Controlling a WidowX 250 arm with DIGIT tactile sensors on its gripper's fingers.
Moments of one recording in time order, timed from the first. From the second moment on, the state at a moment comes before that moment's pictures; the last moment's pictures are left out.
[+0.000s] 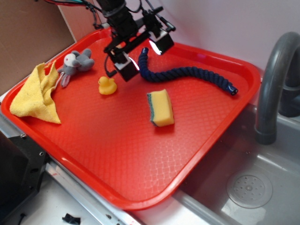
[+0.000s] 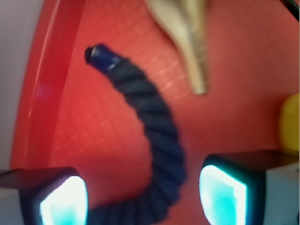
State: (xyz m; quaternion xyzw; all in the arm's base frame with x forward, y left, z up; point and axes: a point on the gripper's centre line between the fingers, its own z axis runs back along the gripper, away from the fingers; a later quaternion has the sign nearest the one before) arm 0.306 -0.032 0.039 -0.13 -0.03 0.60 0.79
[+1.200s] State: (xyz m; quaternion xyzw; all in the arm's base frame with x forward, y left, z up) arm 0.296 -0.040 0.022 0.01 0.02 0.61 0.79
